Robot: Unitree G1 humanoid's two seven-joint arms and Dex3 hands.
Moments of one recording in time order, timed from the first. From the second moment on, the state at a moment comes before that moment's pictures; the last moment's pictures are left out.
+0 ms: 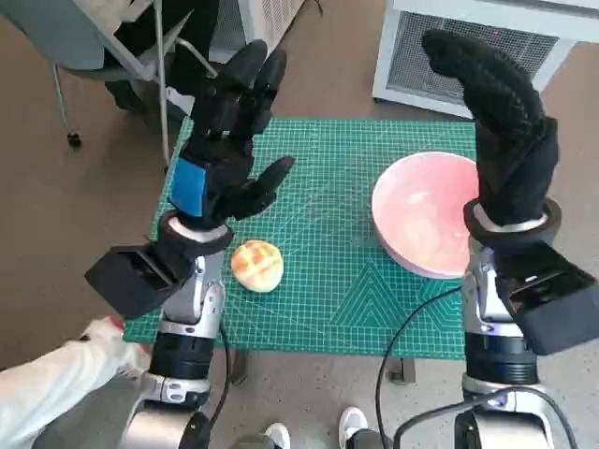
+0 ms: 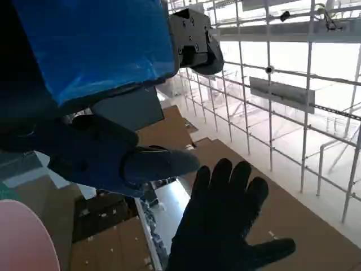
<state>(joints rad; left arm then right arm) -0.66 0.04 0.10 0.37 -0.25 -0.57 -0.40 -0.74 -0.19 -0.10 0.32 0.12 -0.70 0.22</state>
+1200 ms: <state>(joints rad) -0.66 0.05 0.11 0.38 -0.28 -0.57 -0.42 -0.66 -0.28 -0.21 0.37 0.20 -0.74 0.28</state>
